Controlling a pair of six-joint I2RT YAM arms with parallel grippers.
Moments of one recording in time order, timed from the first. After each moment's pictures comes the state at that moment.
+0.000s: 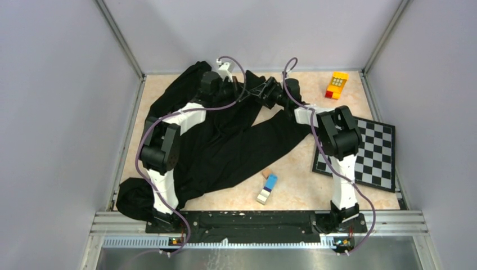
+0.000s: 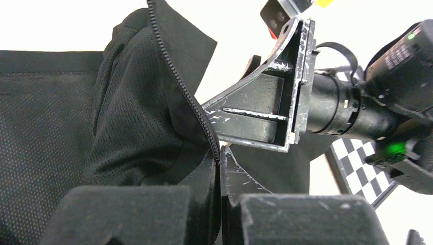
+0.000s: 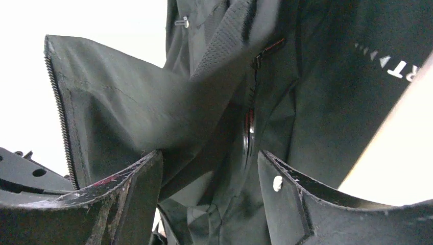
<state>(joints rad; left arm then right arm) -0.34 1.96 1.38 0.31 0.51 -0.45 0.36 2.18 1.40 0.50 -0.41 1.06</state>
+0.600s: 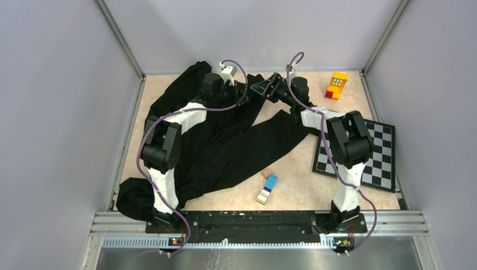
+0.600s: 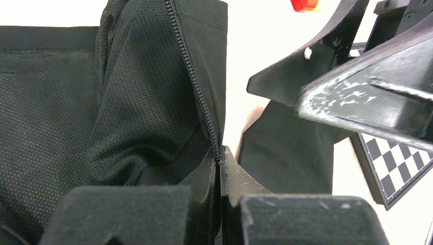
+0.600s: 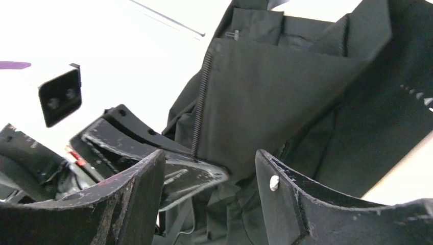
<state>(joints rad) -0.36 1.97 1.39 0.21 0.47 -0.32 0.35 2.00 1.25 0.63 -0.43 0.94</state>
